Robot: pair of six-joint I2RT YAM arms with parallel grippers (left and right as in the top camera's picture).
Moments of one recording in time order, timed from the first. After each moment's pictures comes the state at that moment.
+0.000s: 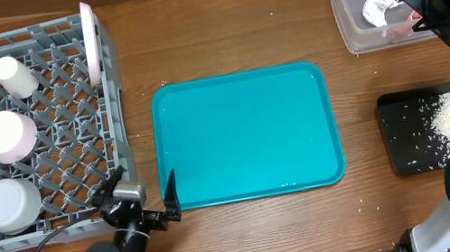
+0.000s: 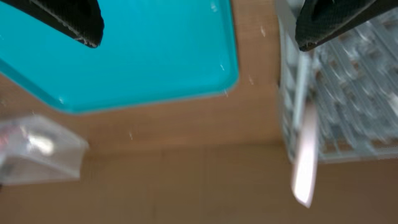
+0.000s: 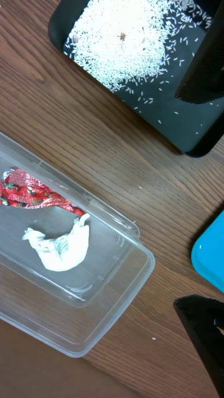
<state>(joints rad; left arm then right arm) -0.02 0.09 0.14 -0.14 0.22 0.00 -0.15 1.82 1.94 -1.26 0.18 0.78</state>
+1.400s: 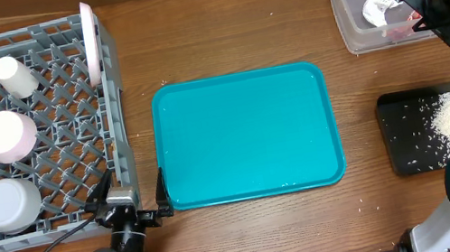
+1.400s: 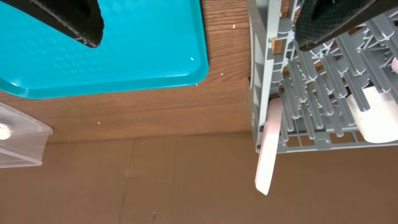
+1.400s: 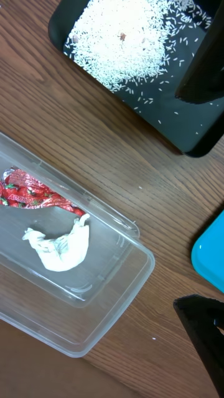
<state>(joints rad) 0.05 0.02 0.01 -0.06 0.20 0.00 -0.15 1.82 1.94 -1.26 0.18 0.78</state>
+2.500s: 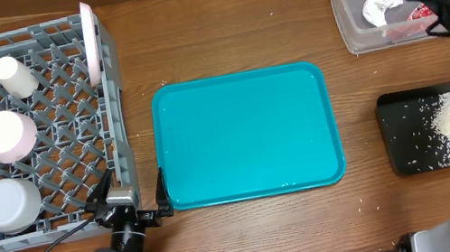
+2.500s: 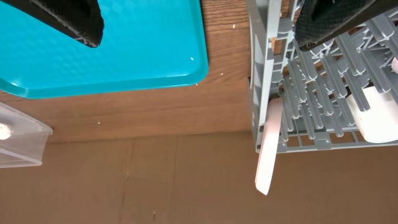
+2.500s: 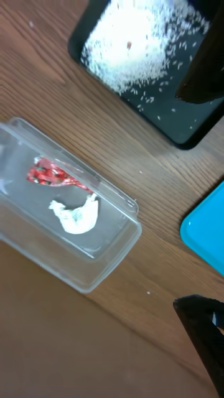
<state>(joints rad) 0.05 0.02 0.01 -0.06 0.20 0.00 -0.13 1.62 1.94 -1.28 0.19 0.78</state>
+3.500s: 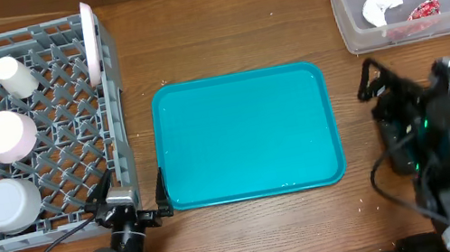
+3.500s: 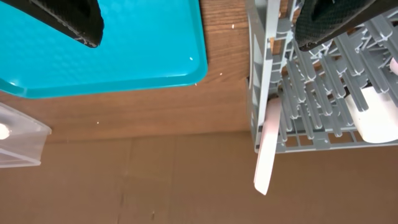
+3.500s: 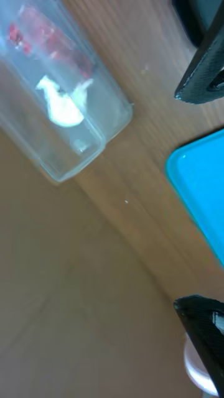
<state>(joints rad) 0.05 0.02 0.01 -0.06 0.20 0.00 0.04 0.76 0.54 -0.09 0.01 0.72</state>
